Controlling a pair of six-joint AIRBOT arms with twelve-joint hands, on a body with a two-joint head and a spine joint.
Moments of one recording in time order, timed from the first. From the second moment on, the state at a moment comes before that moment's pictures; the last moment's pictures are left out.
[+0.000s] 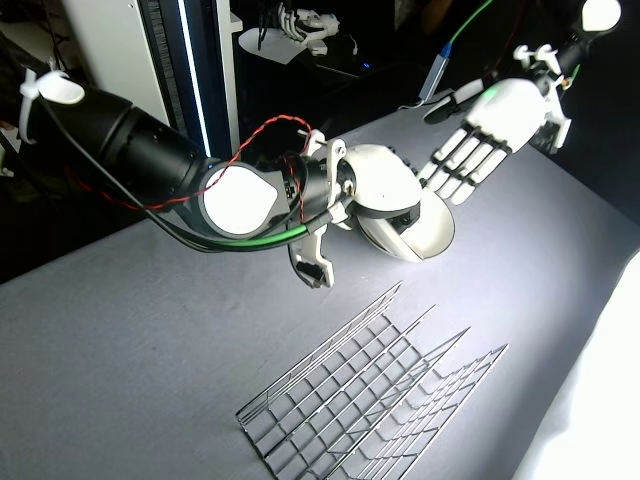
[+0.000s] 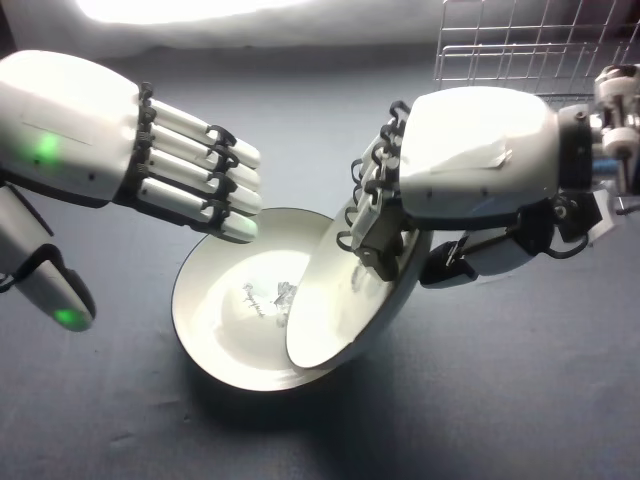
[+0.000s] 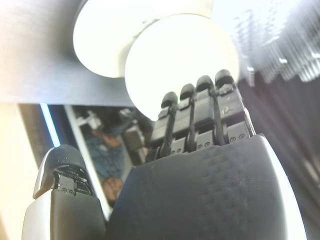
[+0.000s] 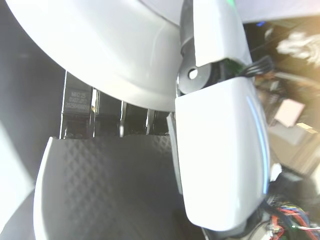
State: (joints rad) left arm 0.17 -1.08 1.67 1.89 -1.27 -0.26; right arm -0.36 -1.14 1.20 -0.97 0.68 -0.19
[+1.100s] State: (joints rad) left arm 0.14 -0.97 1.64 1.91 -1.28 -0.32; right arm -0.20 -1.01 1.05 -0.37 0.48 -0.19
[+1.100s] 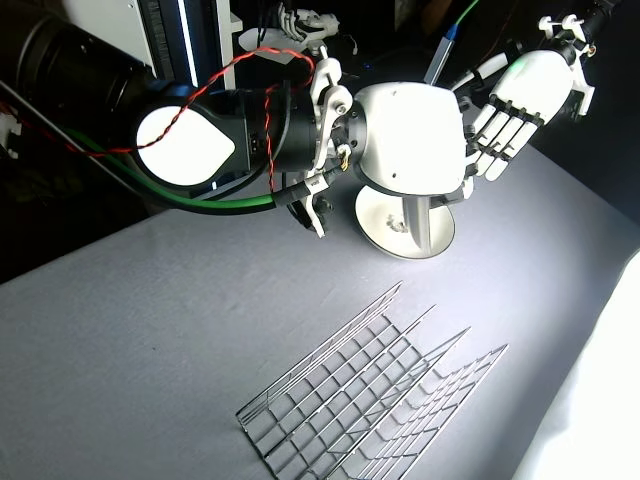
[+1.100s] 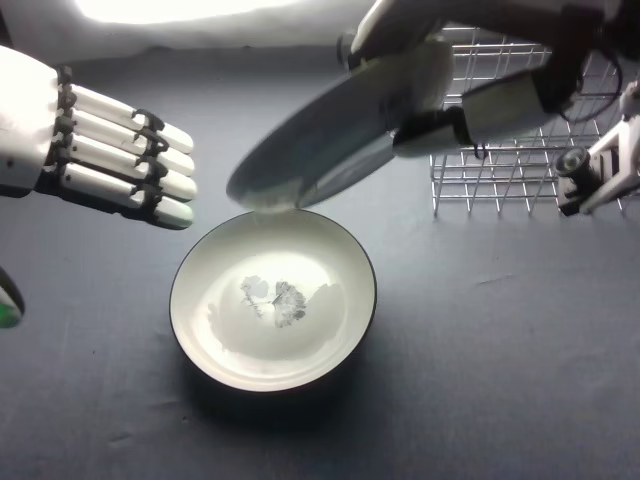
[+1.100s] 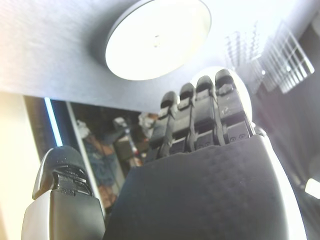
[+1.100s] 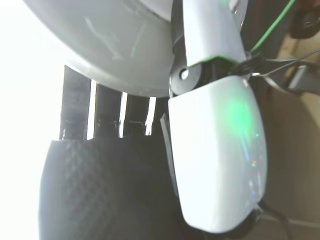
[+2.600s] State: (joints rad) left arm 0.45 -1.04 1.53 1.76 -1.05 -0.16; right arm -0.15 -0.87 1.17 -0.12 0.34 -0.19
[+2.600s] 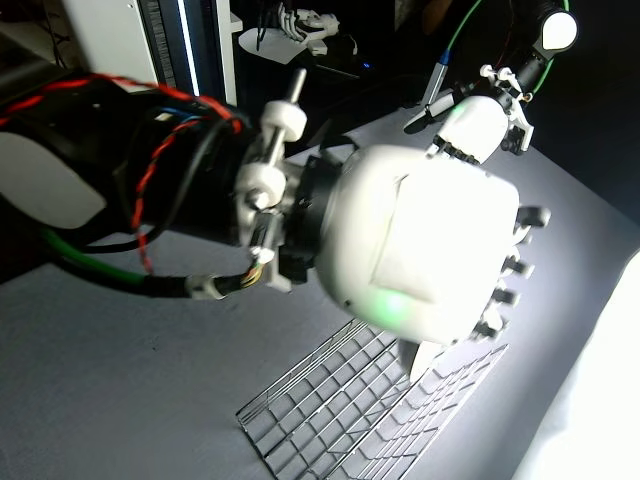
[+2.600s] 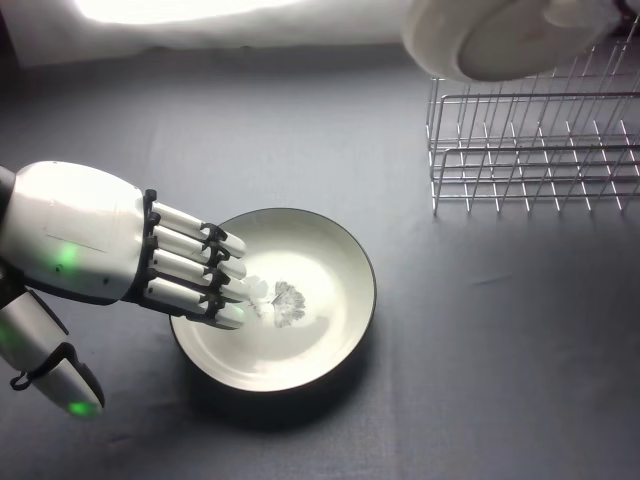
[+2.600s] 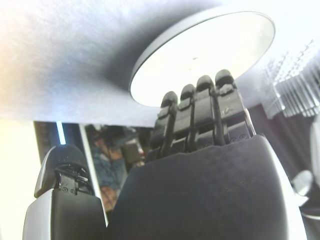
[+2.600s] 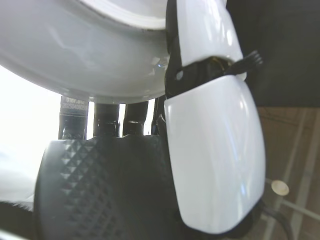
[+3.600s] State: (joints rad) left arm 0.47 -1.07 1.64 1.76 -1.07 -0.15; right arm -0.33 -0.84 1.31 -0.11 0.37 -0.17
